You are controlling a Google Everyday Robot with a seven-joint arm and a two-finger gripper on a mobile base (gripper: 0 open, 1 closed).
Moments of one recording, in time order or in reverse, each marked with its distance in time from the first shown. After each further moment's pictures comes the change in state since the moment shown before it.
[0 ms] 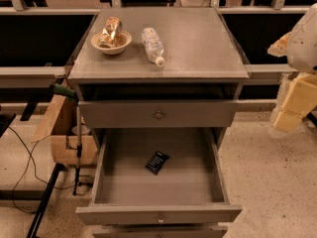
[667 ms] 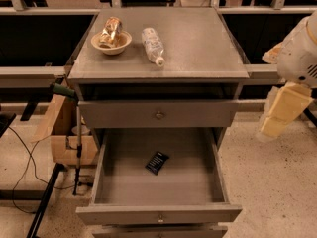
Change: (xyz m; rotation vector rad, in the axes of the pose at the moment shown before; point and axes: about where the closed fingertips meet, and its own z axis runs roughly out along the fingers) arm -0.004 0.001 0.020 0.011 -0.028 0.037
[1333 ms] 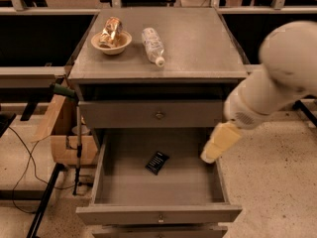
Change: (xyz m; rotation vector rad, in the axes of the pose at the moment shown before) arm -0.022 0.017 0.144 -0.073 -0.055 0.233
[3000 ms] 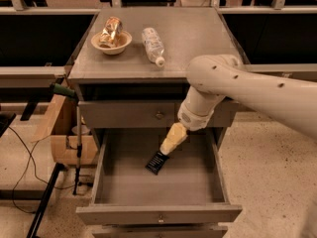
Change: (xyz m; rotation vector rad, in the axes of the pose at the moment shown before) arm -0.042 -0.021 0.168 -0.151 0.197 0.347
